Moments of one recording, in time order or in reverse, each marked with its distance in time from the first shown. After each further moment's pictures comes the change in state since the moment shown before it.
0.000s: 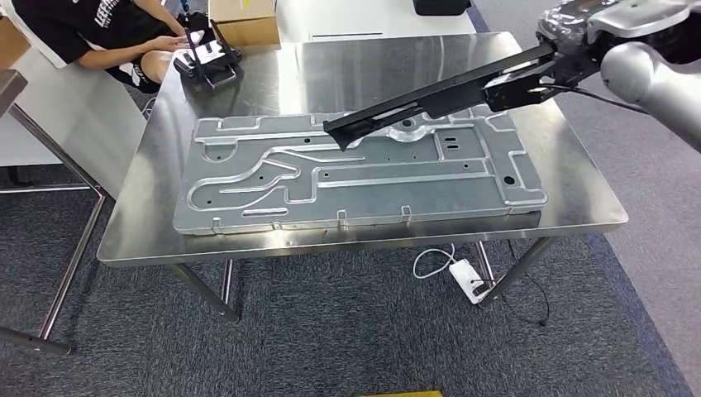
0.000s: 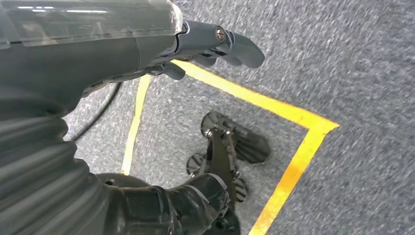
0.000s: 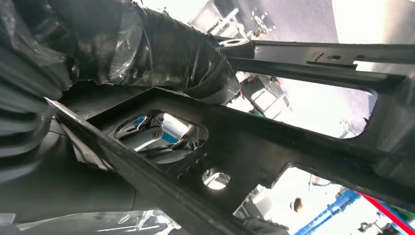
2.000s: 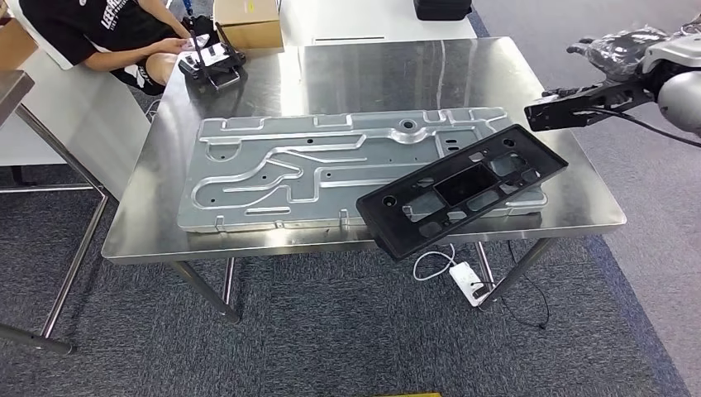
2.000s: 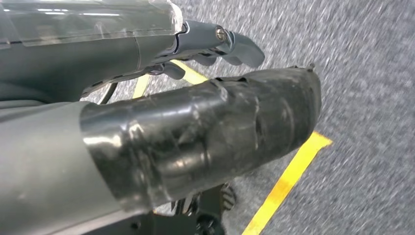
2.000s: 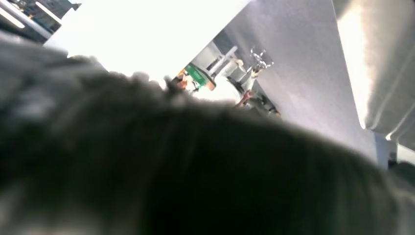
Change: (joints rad) left arm 0.002 -0.002 -0.001 0.000 0.054 0.048 -0.029; right arm 0.035 -0.199 0.032 -0.082 -0.109 -0.032 0.002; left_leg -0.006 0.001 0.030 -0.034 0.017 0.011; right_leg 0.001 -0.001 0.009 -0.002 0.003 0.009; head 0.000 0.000
